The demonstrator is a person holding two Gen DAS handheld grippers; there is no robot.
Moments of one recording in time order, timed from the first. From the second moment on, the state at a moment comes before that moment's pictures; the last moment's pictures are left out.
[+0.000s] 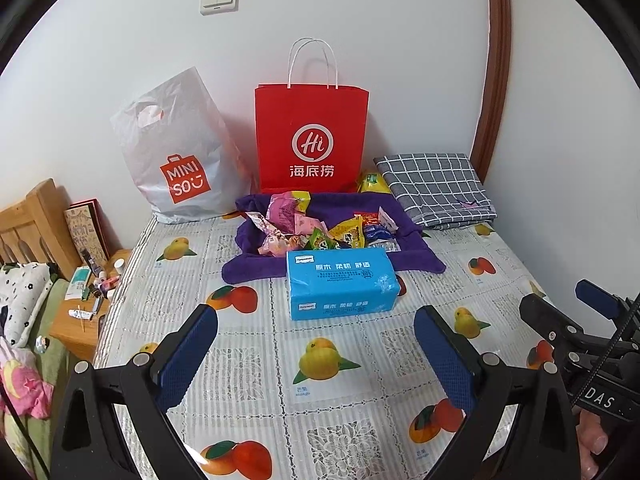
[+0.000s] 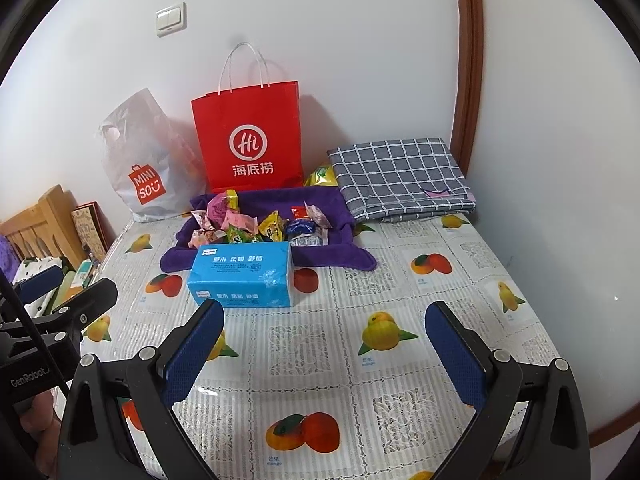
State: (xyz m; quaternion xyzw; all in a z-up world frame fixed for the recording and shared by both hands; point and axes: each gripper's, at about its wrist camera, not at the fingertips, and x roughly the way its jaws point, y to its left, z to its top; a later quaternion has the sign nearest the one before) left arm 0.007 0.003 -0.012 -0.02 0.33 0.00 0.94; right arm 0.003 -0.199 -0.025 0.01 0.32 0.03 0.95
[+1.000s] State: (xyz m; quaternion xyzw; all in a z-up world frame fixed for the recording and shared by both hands) left arm 0.003 0.005 -0.010 -0.02 0.33 0.00 0.94; right arm -0.002 -0.200 -0.022 0.01 0.32 0.03 0.95
